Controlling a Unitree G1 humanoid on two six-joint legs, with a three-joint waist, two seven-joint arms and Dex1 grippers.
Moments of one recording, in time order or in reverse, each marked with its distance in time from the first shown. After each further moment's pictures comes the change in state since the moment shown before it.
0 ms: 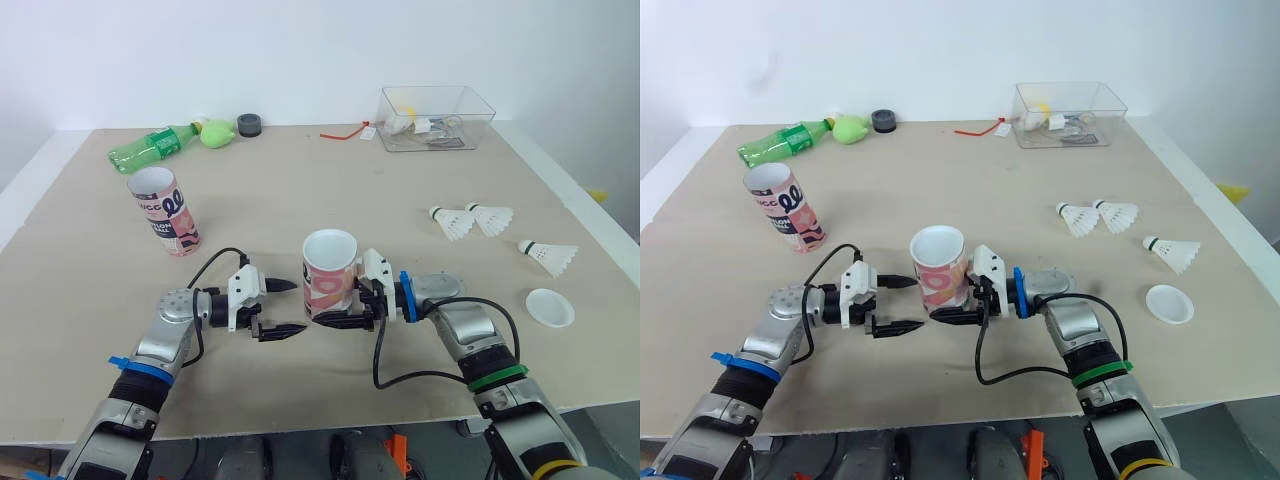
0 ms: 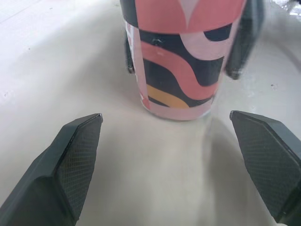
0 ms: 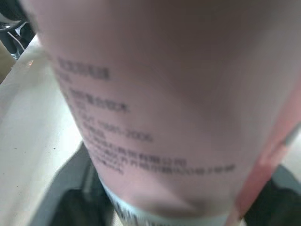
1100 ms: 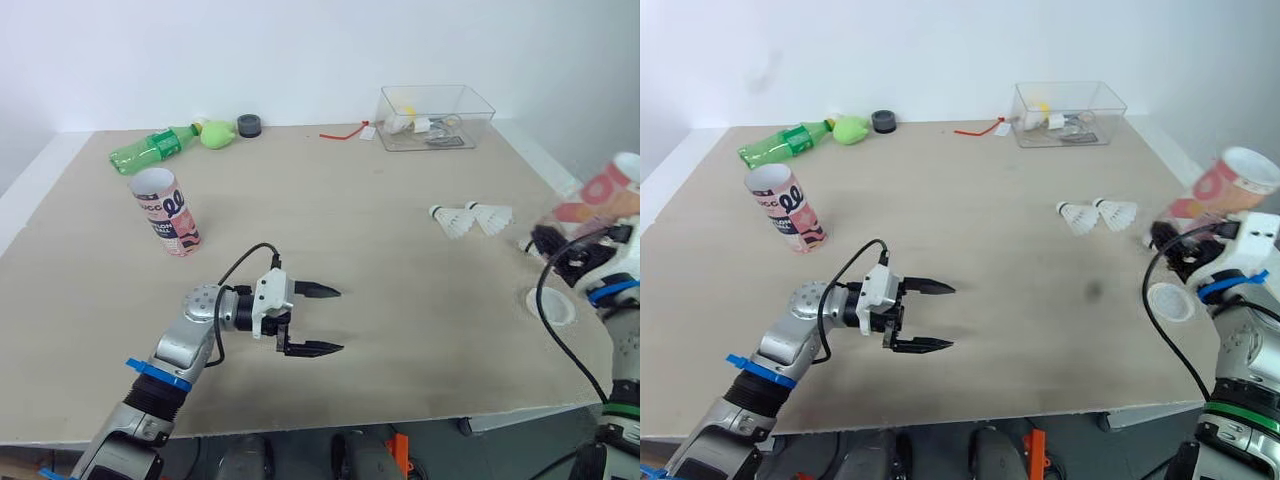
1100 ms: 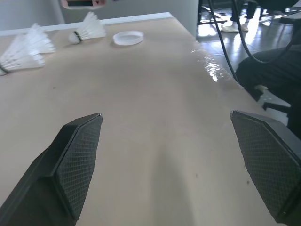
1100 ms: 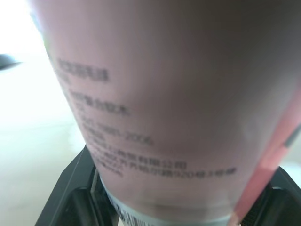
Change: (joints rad) left arm 0.008 -0.058 -0.113 -0.267 -0.088 0.096 -0.052; right arm 0.194 -0.284 -0.853 0.072 0.190 0.207 -0.764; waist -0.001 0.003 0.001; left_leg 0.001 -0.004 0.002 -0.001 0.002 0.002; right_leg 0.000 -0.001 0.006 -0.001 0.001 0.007
